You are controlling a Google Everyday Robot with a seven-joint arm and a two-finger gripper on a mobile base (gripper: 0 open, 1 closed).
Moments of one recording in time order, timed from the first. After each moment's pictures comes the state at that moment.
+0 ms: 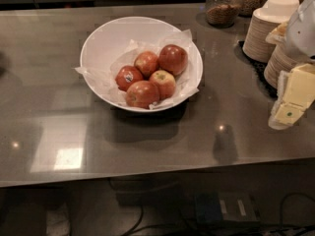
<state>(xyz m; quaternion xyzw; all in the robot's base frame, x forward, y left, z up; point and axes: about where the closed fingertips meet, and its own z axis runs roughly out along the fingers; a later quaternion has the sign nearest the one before) 0.438 -0.217 0.976 -0.60 0.78 -0.03 0.16</state>
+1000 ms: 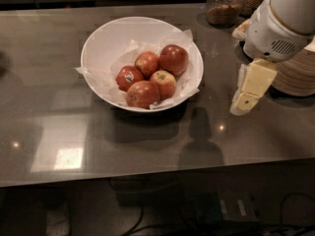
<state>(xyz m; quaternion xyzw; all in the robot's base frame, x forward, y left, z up) 0.489 -0.170 0.960 -0.63 0.75 -0.02 0.21</state>
